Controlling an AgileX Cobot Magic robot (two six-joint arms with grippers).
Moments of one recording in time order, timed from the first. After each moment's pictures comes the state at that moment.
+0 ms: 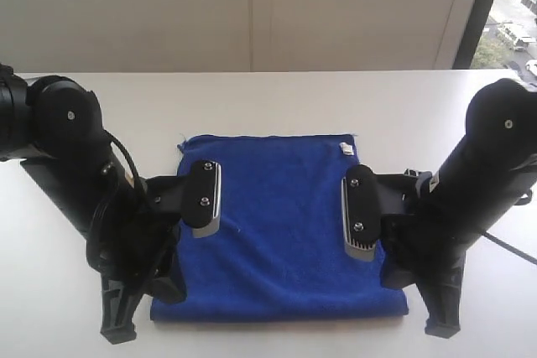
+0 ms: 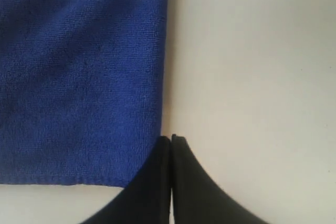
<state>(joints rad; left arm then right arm) -0.62 1.60 -0.95 -0.40 0.84 1.18 0.27 1.53 -0.84 0.24 0.80 -1.22</state>
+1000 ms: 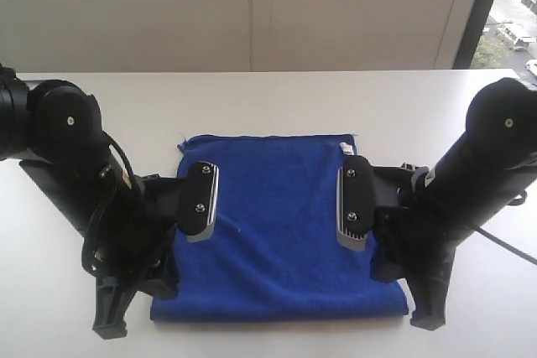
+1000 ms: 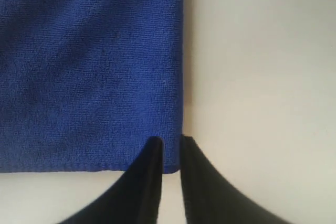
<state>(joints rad) -0.63 1.60 -0.95 -0.33 0.80 1.20 0.27 1.53 -0.84 0.29 0.75 -1.22</state>
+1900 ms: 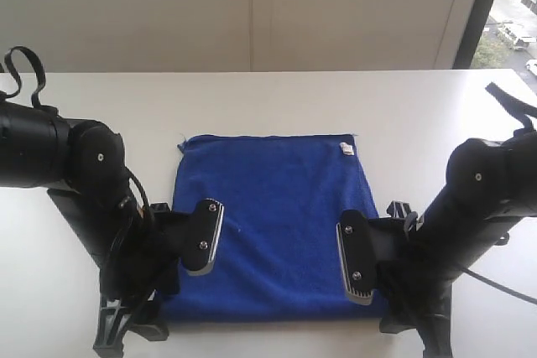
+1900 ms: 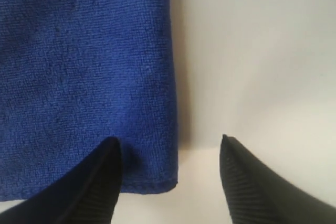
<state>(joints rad) -0.63 1.72 -0.92 -0.31 0.74 1.28 0.27 1.66 -0.73 0.29 0.57 -1.40</state>
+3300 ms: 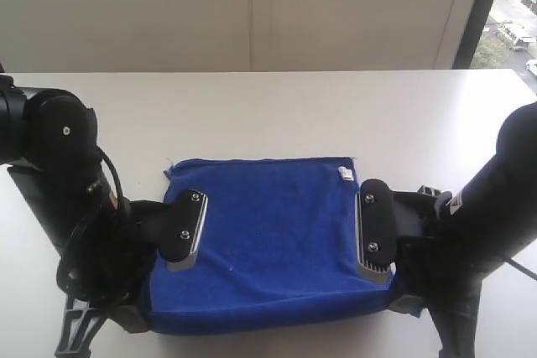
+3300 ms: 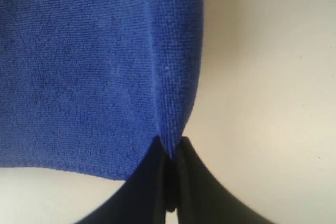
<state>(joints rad) -0.63 1.59 -0.92 -0.29 0.95 1.18 0.28 1.42 -0.74 0.30 0.78 -1.20</state>
